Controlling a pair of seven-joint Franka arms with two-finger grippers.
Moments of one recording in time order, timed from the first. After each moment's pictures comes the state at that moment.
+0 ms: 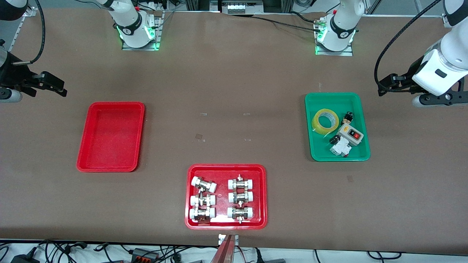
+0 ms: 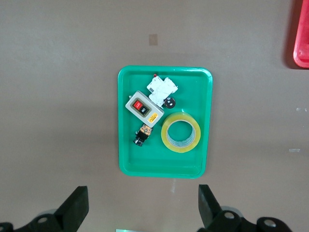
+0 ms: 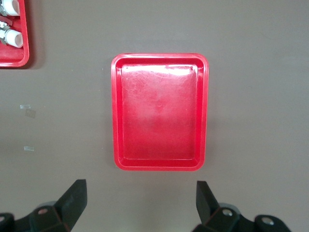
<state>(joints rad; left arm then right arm) 0.19 0.03 -0.29 -1.60 0.04 1.53 -0.17 -0.02 -0.02 -0.01 -1.70 0.00 1.67 -0.04</state>
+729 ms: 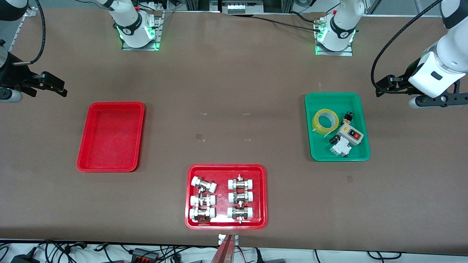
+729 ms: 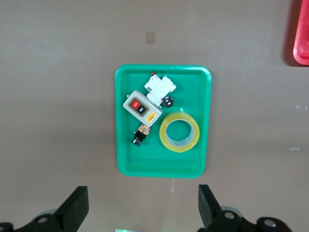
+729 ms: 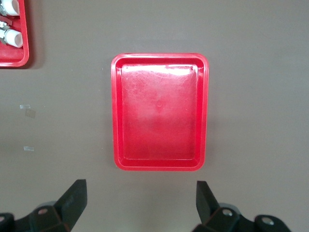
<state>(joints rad) 0.18 0.05 -0.29 -1.61 0.03 1.55 -0.17 -0.02 -0.02 -0.01 -1.70 0.00 1.68 -0.04</state>
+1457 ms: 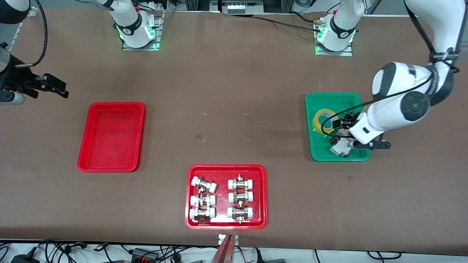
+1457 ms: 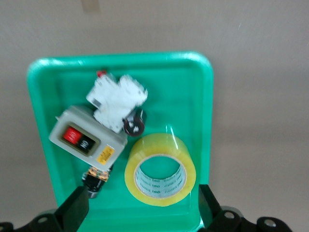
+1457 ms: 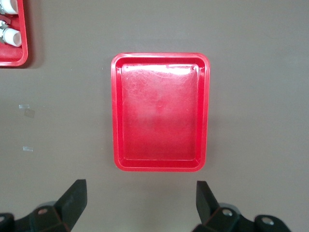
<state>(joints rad) 0.15 0.29 -0.31 -1.94 0.03 2.01 -0.17 -0.02 -0.01 -0.01 -1.70 0.00 1.68 -0.04</state>
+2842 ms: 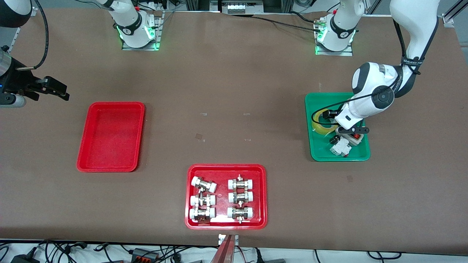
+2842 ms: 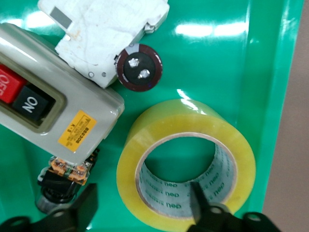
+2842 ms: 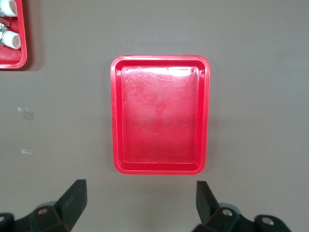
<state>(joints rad) 0.19 0.29 -0.31 -2.31 0.03 2.39 -0.18 -0.02 0.00 -0.01 -1.70 0.00 1.70 -0.04</state>
